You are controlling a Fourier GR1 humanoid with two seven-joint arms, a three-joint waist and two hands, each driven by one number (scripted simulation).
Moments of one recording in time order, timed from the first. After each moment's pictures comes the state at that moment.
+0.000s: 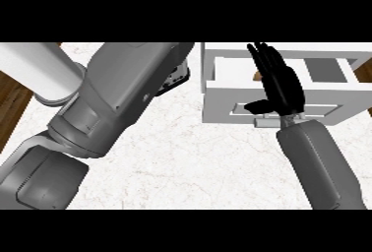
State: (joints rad) left arm -1.59 0.06 -0.17 -0.37 0.44 0.59 0.07; right arm -0.58 -0.21 0.12 -1.15 0.96 -0.27 -0.03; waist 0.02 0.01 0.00
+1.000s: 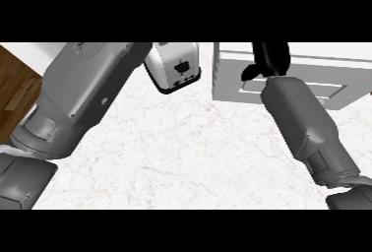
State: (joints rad) left arm -1.40 0.19 -0.21 -0.61 0.39 0.52 0.19; right arm -1.04 -0.18 -0.04 -0.46 1.09 -0.65 -0.06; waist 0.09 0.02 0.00
